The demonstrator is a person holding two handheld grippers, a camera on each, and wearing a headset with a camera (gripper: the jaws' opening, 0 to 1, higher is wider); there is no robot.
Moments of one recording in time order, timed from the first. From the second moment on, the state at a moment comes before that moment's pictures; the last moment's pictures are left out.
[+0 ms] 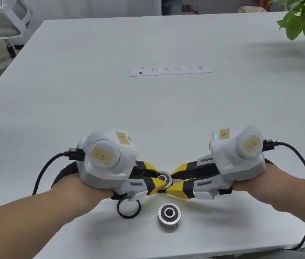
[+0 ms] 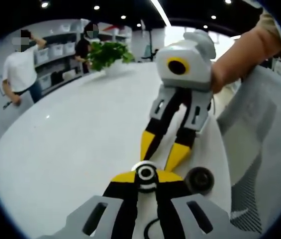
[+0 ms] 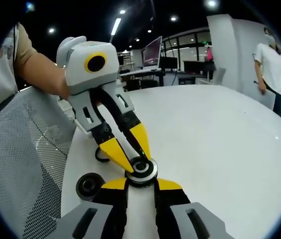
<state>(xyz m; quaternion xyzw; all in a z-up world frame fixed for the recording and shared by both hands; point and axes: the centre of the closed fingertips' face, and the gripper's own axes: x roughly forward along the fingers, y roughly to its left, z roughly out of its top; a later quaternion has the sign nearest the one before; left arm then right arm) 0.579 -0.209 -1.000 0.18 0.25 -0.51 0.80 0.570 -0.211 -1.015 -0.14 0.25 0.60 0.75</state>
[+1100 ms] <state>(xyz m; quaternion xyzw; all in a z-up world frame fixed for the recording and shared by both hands) 0.580 -0.209 -1.001 0.19 0.25 -0.51 0.80 0.573 -0.223 -1.012 0.01 0.35 0.54 0.76</state>
